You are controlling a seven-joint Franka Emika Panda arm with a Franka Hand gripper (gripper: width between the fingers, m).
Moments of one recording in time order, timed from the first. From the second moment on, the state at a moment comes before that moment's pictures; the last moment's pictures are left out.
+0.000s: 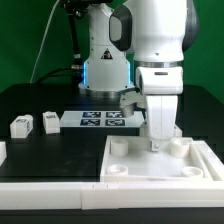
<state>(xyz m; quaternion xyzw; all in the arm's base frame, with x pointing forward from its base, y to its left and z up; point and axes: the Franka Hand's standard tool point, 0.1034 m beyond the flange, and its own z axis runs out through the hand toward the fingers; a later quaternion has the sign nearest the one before) 0.488 0.080 0.007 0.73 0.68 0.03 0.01</state>
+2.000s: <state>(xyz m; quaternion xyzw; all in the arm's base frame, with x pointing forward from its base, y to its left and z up) 0.467 0.104 0.044 0.92 0.39 0.02 0.01</state>
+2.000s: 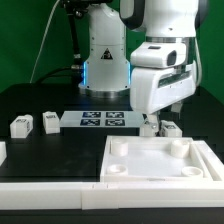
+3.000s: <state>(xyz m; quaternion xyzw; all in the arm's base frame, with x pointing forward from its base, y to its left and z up) 0.444 0.123 0.038 0.99 0.14 -0.06 -0.01</state>
